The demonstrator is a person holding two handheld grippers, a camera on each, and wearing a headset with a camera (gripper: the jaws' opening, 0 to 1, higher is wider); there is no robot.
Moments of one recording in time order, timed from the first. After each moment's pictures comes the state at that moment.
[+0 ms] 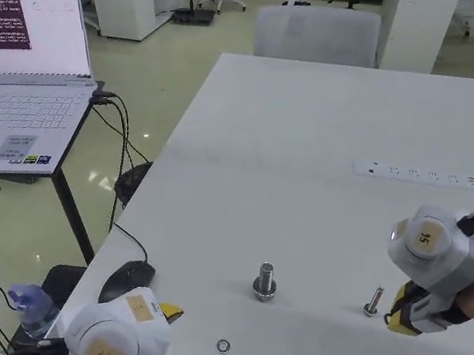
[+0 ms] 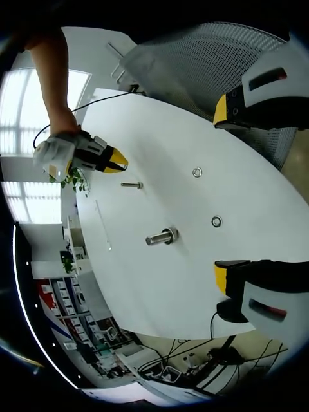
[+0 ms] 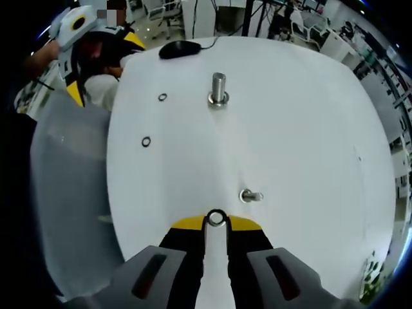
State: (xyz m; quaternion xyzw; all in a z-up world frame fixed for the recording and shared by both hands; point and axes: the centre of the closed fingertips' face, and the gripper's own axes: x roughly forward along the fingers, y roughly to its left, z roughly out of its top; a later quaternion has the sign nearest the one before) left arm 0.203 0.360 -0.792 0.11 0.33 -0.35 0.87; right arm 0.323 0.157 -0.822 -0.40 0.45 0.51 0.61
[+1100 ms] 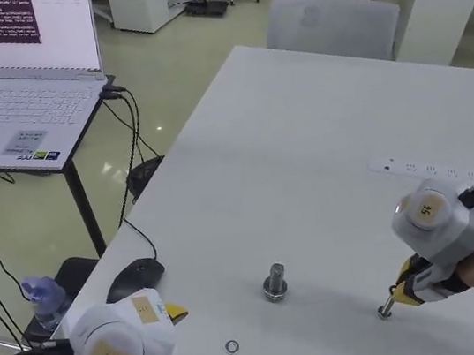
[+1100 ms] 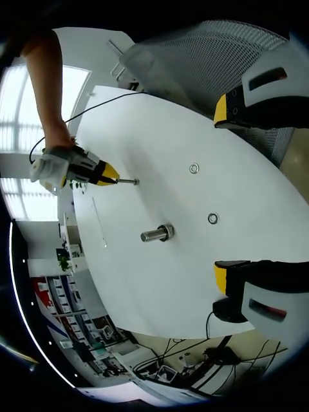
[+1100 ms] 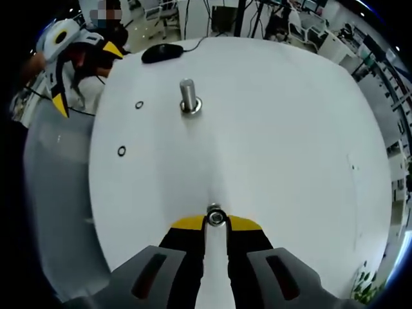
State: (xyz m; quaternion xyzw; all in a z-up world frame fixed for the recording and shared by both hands) left arm 0.206 0.366 -0.796 0.11 0.34 -0.34 0.87; right arm 0.367 0.170 -0.824 -0.41 0.44 0.50 0.62
